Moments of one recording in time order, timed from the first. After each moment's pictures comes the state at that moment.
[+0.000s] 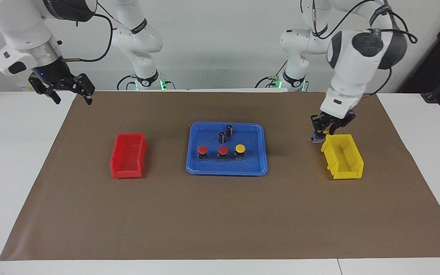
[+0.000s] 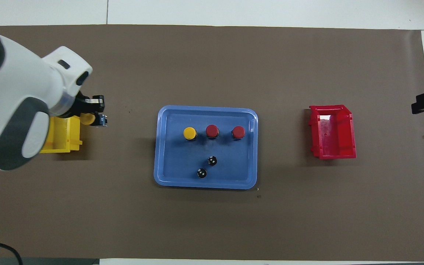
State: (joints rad) left arm -0.36 0.06 -0.04 -1.81 0.10 1.85 -0.47; right arm -0.16 0.01 0.06 -1.54 -0.03 1.51 -0.06
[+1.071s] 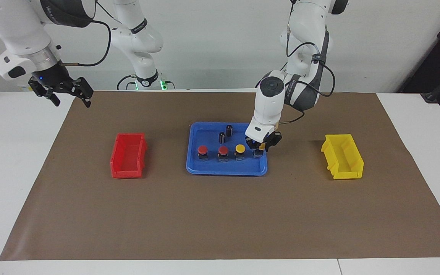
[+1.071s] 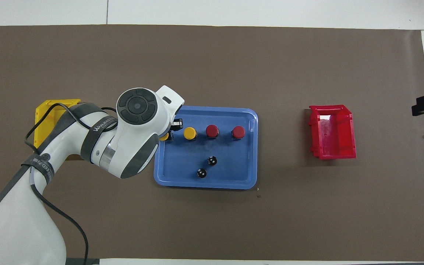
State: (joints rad) left arm -0.56 0.24 -0.04 -1.92 0.09 2.15 -0.67; right arm -0.17 -0.01 0.06 -1.57 -0.03 1.53 -0.07
